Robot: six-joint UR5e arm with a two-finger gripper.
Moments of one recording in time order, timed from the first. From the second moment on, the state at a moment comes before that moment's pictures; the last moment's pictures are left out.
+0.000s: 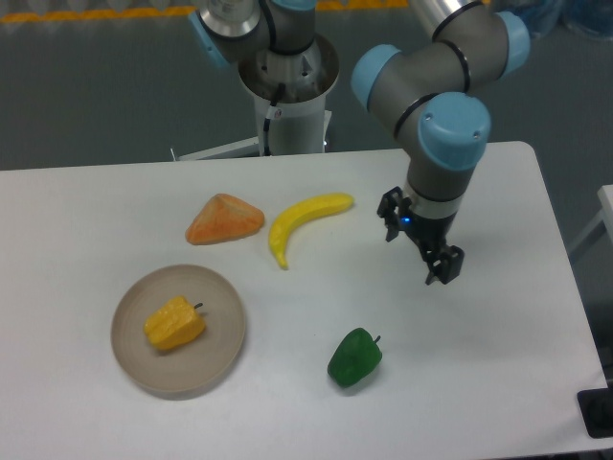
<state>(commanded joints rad) 2.24 -1.85 -1.55 -1.26 1.53 1.41</state>
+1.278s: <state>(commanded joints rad) 1.75 -2.02 -1.55 -1.08 1.52 0.71</state>
